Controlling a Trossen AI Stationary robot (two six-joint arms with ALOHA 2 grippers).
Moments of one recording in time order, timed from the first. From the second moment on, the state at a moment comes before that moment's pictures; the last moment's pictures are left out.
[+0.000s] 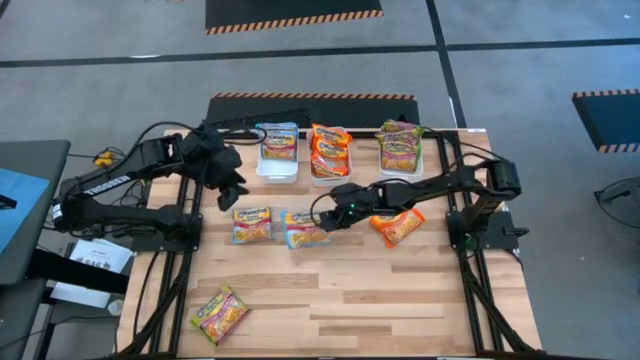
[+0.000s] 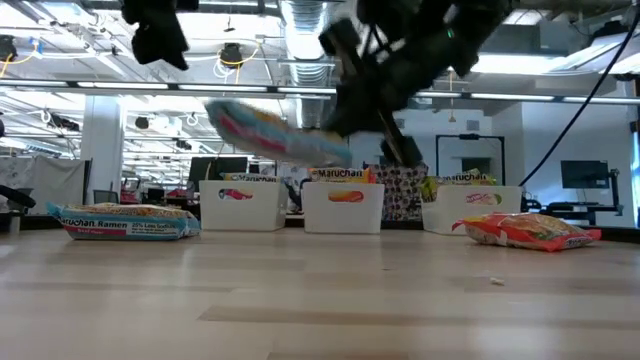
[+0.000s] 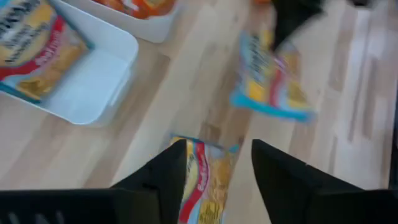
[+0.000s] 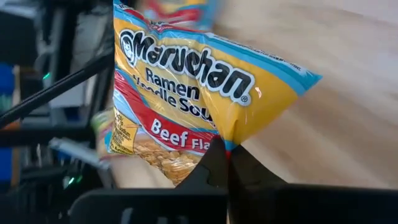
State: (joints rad) left arm 0.38 0.95 1.11 -0.99 0.14 -0.15; right arm -0.04 1.72 0.98 0.09 -0.16 1.14
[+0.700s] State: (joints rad) left arm 0.38 1.04 1.11 -0.73 0.32 -0.51; right arm -0.06 1.72 1.53 -0.55 -0.02 0.60
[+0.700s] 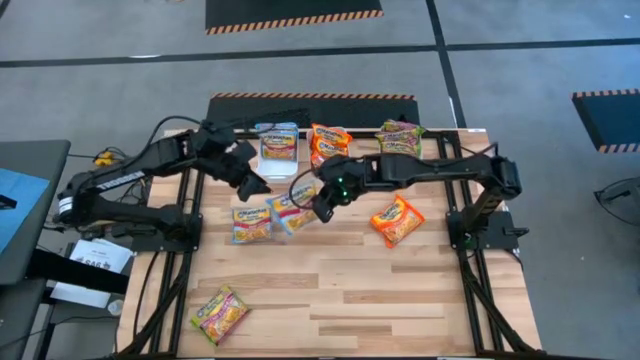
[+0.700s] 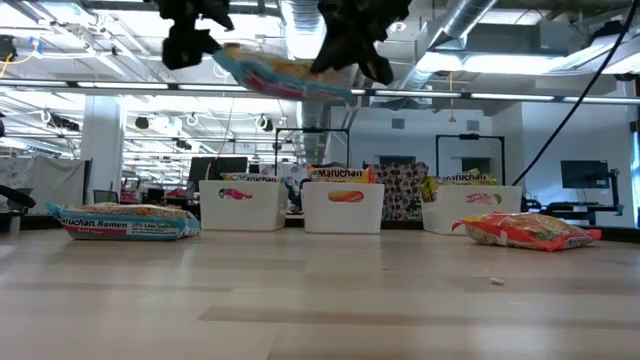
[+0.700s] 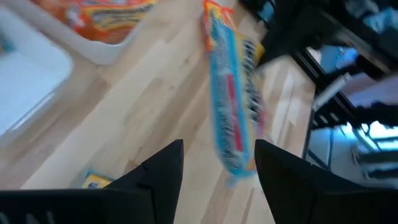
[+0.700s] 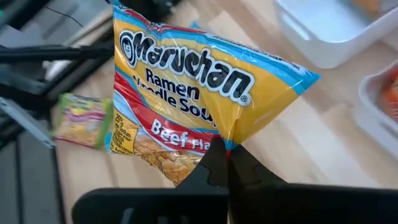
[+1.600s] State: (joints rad) left arm 0.39 1.35 1.11 -0.57 0.57 -0.46; right arm -0.08 1.72 1.53 -0.66 -0.02 0.37
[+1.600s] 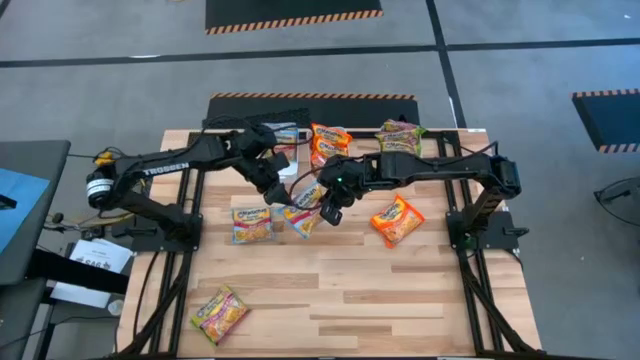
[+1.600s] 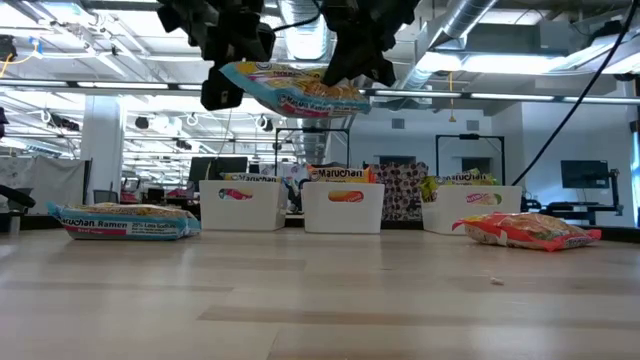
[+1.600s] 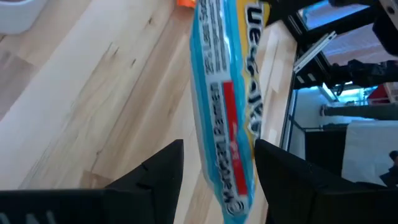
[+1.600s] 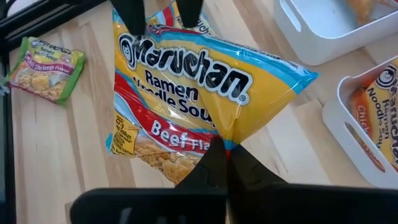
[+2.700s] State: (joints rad) left arm 0.34 1.44 1.11 -0.47 0.70 -0.40; right arm -0.06 1.72 1.53 -0.62 -0.02 0.47
